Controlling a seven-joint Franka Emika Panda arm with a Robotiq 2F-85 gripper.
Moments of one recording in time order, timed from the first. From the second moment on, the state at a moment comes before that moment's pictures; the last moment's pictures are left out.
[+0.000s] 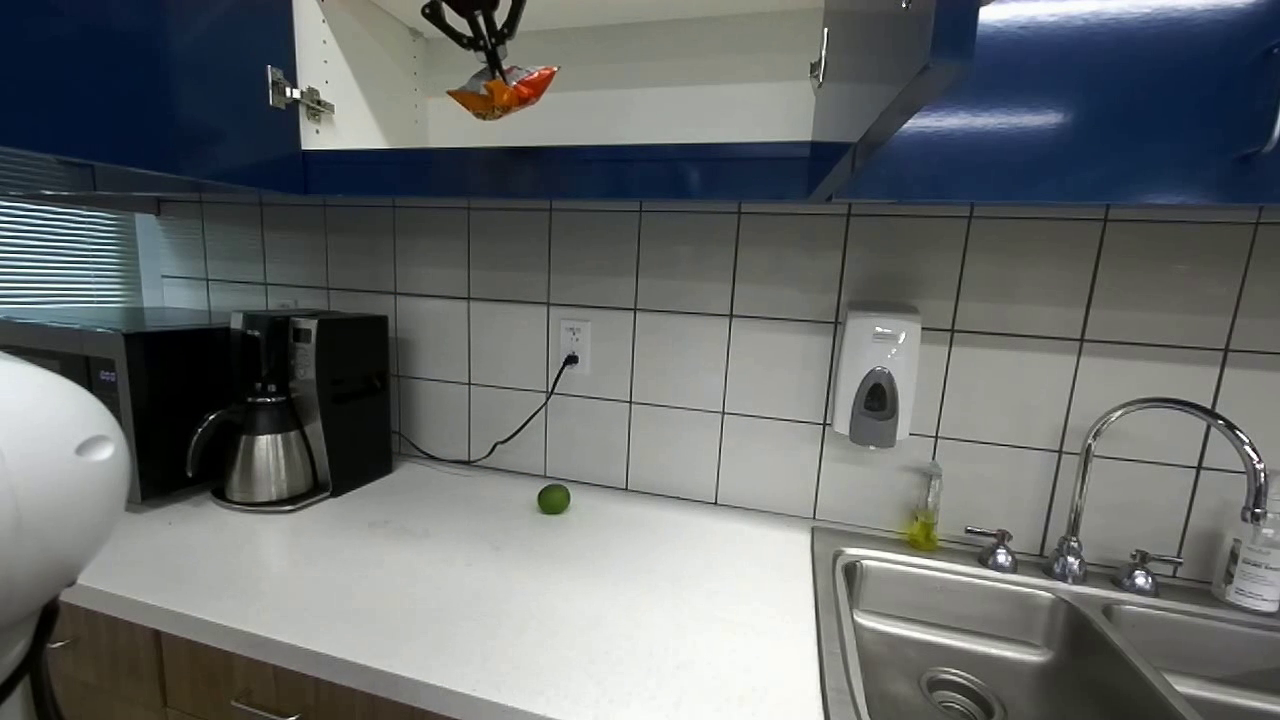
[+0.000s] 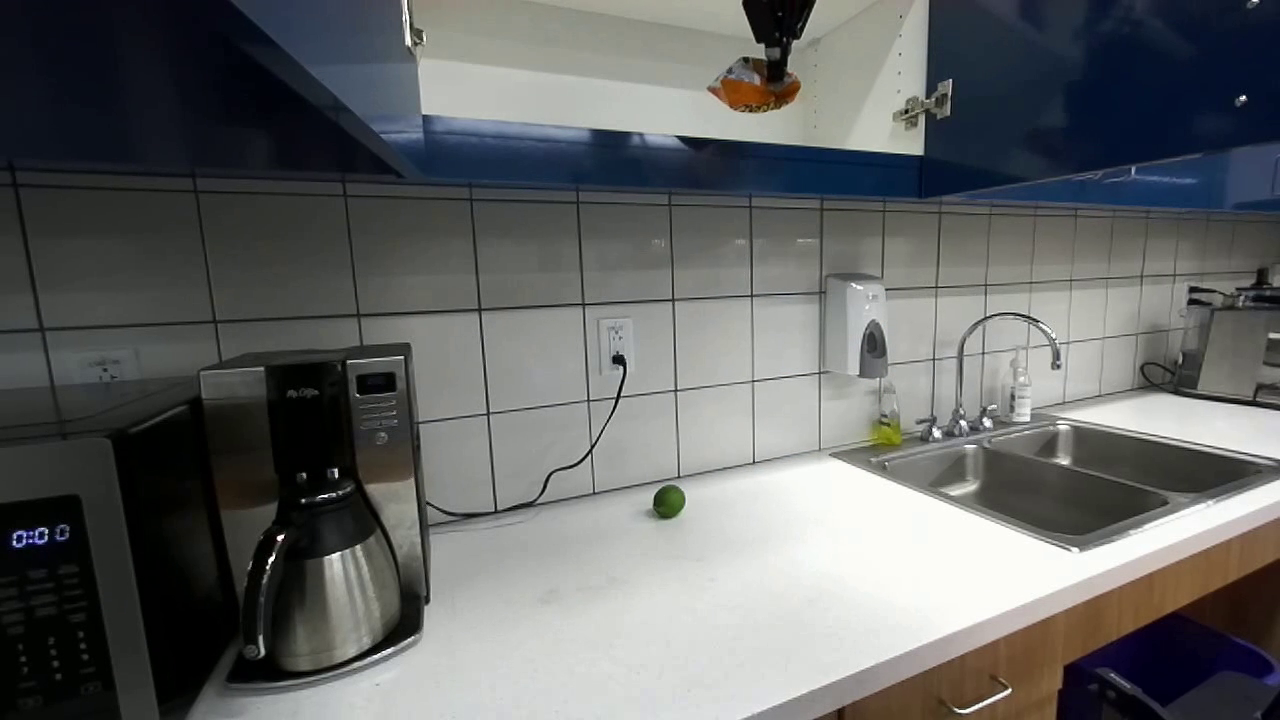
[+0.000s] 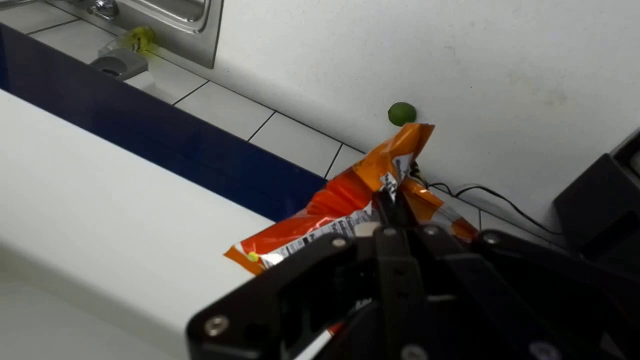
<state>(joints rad) 0.09 -0.10 0.07 -1.27 -0.25 1.53 -0.34</state>
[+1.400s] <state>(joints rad) 0.05 0.30 -0.05 -0.93 -0.32 1.77 -0.44</state>
